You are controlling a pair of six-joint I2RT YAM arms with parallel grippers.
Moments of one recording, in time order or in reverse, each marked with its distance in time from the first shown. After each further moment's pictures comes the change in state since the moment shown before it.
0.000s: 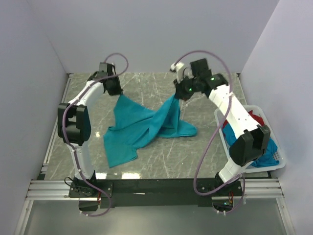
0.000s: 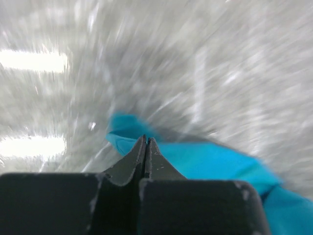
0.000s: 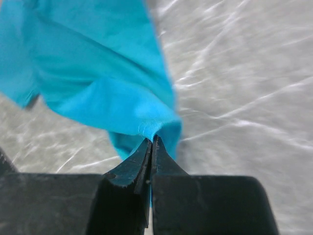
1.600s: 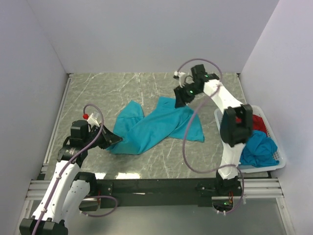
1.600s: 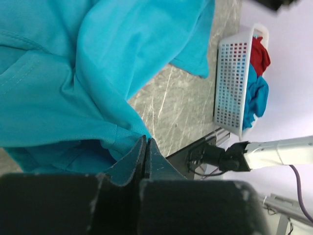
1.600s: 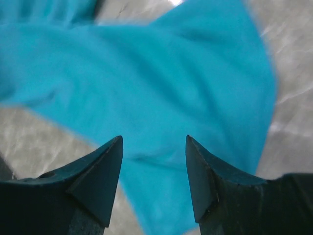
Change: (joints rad) left arm 0.041 -1.346 -1.086 0.016 0.443 -0.360; right arm -0.165 0.266 0.009 -0.013 -0.171 -0.072
